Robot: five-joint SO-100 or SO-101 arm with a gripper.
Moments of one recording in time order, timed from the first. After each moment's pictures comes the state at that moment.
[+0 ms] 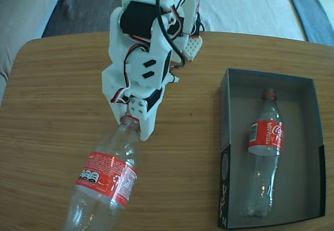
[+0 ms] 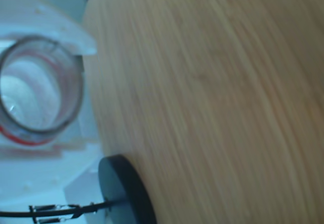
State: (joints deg) arm 13.1 103.3 98.0 66.2 -80.2
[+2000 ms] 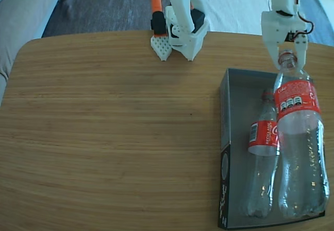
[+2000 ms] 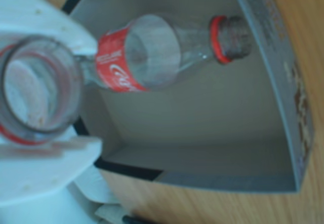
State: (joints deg) arm -59.0 106.8 91.0 76.2 -19.5
